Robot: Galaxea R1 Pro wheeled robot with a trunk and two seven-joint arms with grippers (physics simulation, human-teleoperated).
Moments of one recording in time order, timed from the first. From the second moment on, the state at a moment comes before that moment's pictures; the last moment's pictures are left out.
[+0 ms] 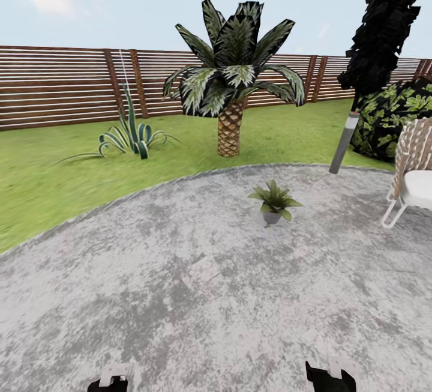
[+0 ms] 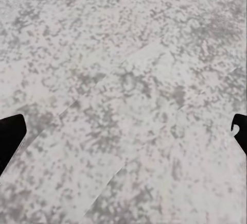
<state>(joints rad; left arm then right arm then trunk) -0.41 0.09 0.08 -0.13 -0.04 -0.25 -0.03 -0.47 -0.12 0.35 -0.03 -0.49 -0.40 -0.03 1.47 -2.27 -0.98</state>
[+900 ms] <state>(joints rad) -0.41 0.09 0.08 -0.13 -0.04 -0.25 -0.03 -0.47 -0.12 0.35 -0.03 -0.49 -0.40 -0.03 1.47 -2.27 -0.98</state>
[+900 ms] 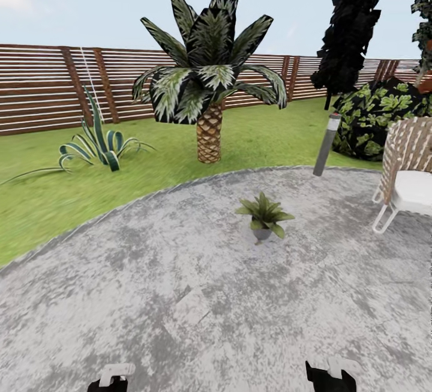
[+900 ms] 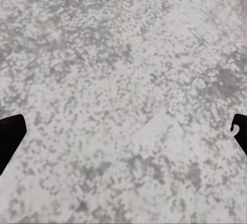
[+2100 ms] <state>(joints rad) -0.41 0.10 0.08 -0.13 -0.04 -0.25 -0.03 -0.47 -0.12 0.35 -0.03 -0.49 -0.39 -0.03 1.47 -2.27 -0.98</state>
